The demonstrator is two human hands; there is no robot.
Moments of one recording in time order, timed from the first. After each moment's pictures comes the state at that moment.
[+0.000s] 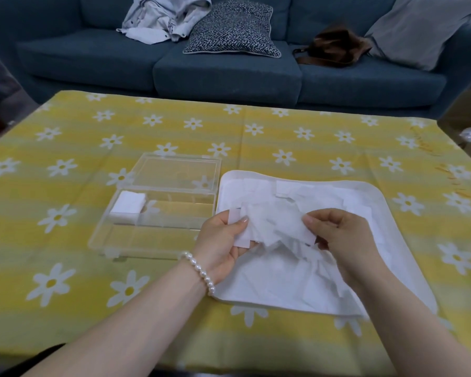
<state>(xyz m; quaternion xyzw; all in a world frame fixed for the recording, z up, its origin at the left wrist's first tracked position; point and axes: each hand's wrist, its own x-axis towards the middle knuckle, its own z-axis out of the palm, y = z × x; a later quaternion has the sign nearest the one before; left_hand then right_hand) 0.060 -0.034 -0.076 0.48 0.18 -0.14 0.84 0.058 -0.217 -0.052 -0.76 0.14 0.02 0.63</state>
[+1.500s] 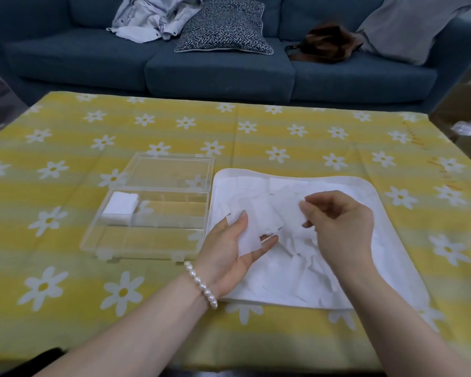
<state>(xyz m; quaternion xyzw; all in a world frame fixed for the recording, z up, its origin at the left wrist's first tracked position) 0.042 -0.050 -0.063 0.36 0.16 -0.18 0.90 0.053 -0.203 -0.039 -0.80 0.10 -0.15 0.57</state>
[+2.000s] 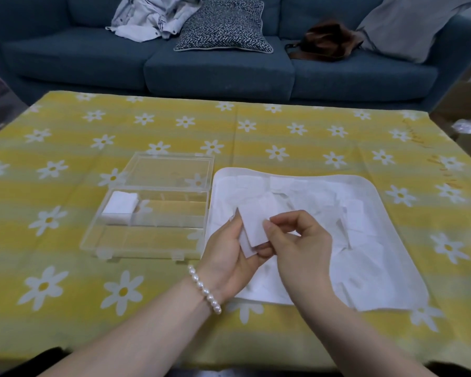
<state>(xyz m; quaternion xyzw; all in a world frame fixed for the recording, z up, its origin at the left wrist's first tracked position) 0.038 -0.057 -0.065 0.37 0.12 -0.21 0.90 0.022 -0.155 -0.047 -0.70 0.13 -0.06 0.70</state>
